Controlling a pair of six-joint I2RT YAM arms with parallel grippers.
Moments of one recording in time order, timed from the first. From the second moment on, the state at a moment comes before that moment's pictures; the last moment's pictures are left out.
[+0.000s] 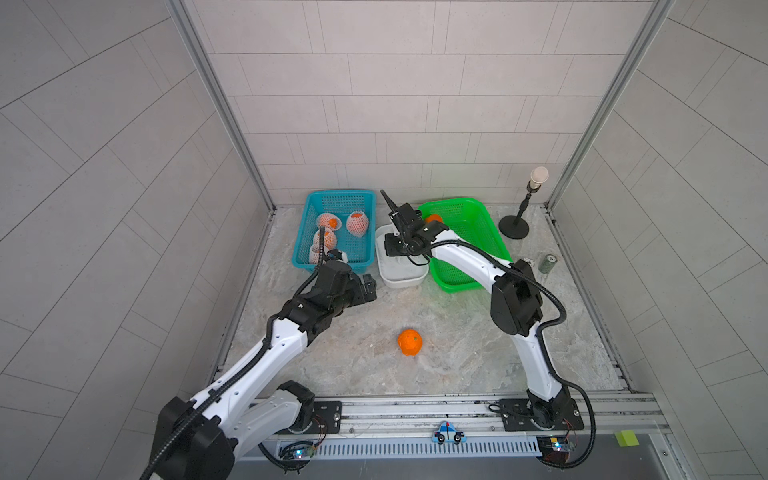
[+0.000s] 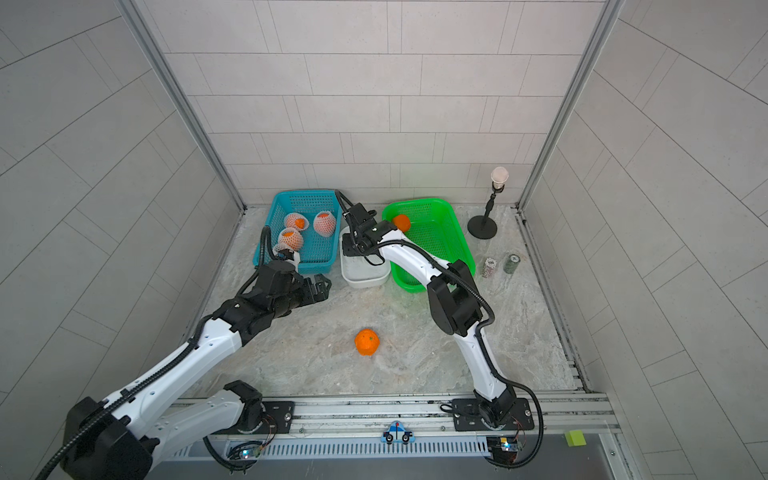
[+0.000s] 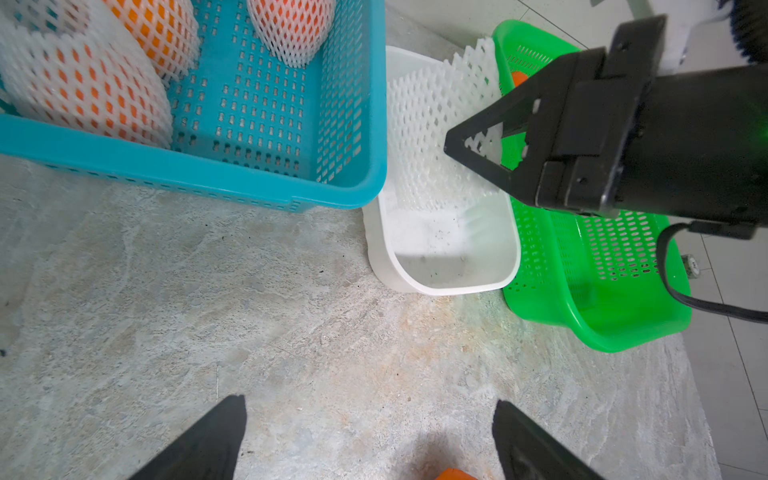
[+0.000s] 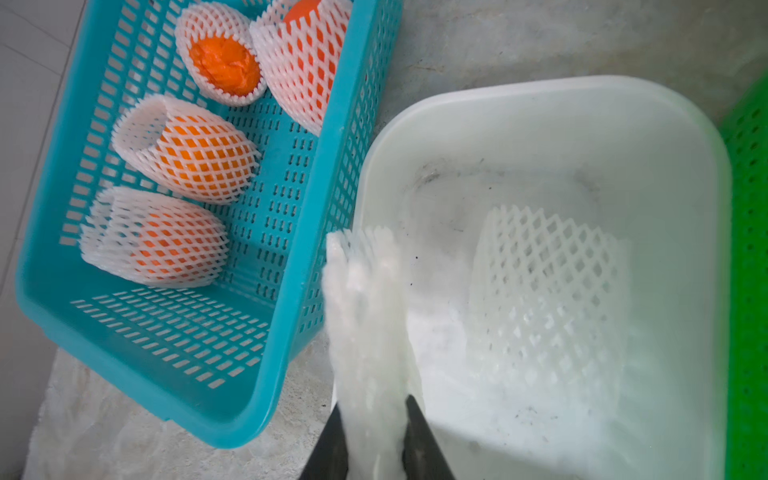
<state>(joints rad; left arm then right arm) -0.47 1.03 0.74 -0.43 -0.06 -0.63 0.65 2.23 2.04 -0.67 -0.03 0.53</state>
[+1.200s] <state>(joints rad) -0.46 1.09 0.73 -0.39 -0.04 -0.61 0.64 2.39 2.31 -0.89 0.14 0.40</state>
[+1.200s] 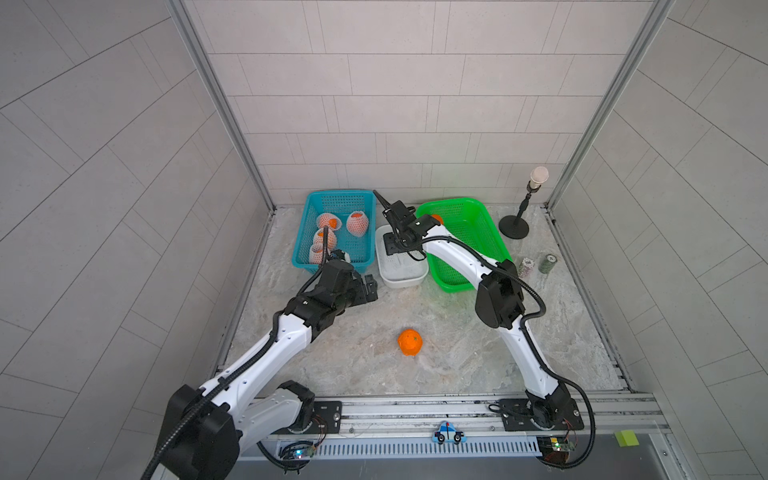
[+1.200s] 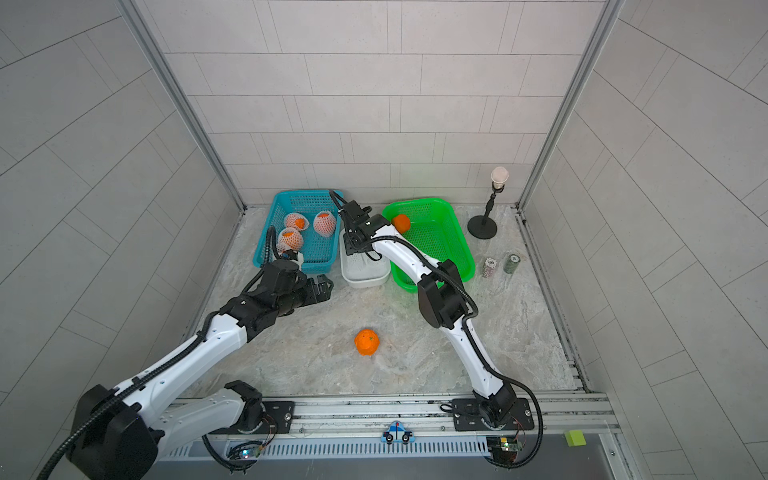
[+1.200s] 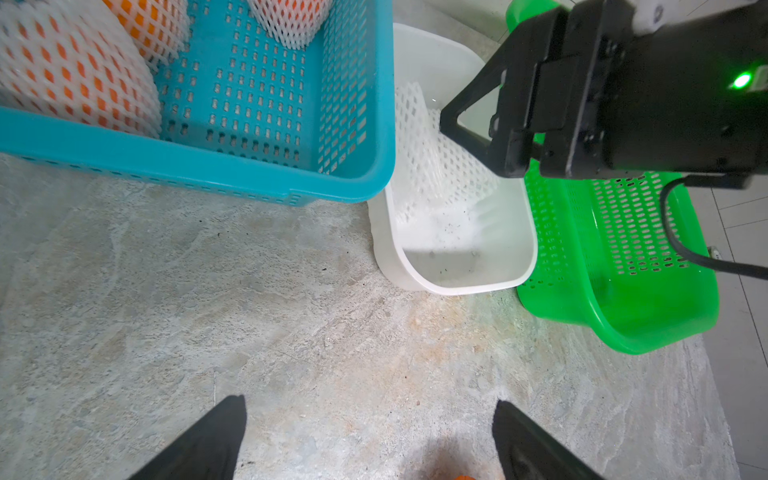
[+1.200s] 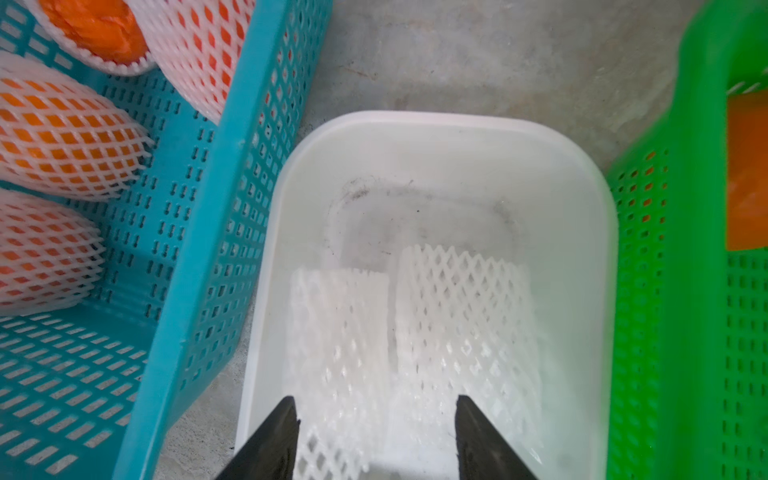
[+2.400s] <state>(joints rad) -0.46 0.86 0.42 -0.48 0.35 -0.92 0.99 1.36 0.91 -0.56 0.02 0.42</state>
